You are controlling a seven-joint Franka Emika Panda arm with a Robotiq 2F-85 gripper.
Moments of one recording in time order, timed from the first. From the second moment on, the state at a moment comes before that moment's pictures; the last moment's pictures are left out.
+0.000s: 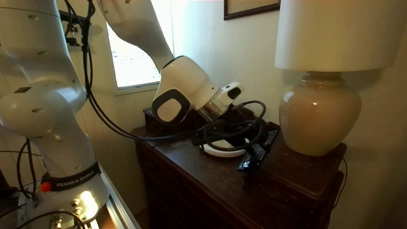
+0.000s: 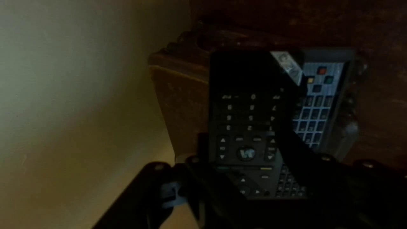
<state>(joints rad) -0.43 0.03 -0.23 -2.76 0.21 3.59 -0.98</state>
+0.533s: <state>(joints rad) -0.34 0.10 -0.22 -2.76 0.32 3.99 -1.23</state>
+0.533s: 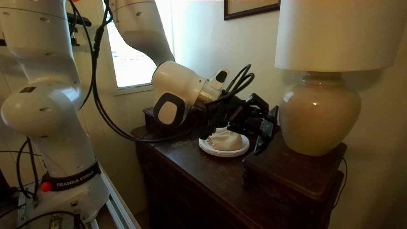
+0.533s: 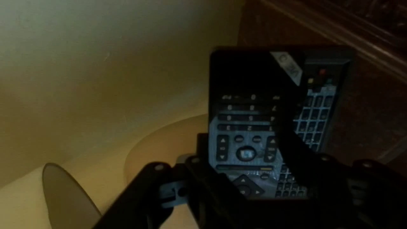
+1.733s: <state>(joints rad) -0.13 0.43 -0.33 -2.67 0.33 4.21 -1.28</state>
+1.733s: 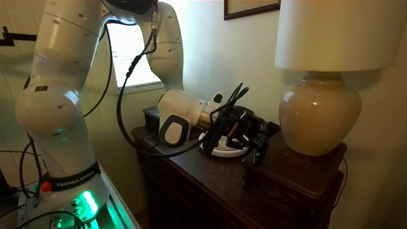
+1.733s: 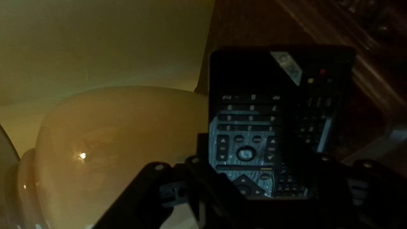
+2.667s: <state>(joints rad) -0.07 0.49 -0.35 -2.66 0.34 4.22 -1.32</state>
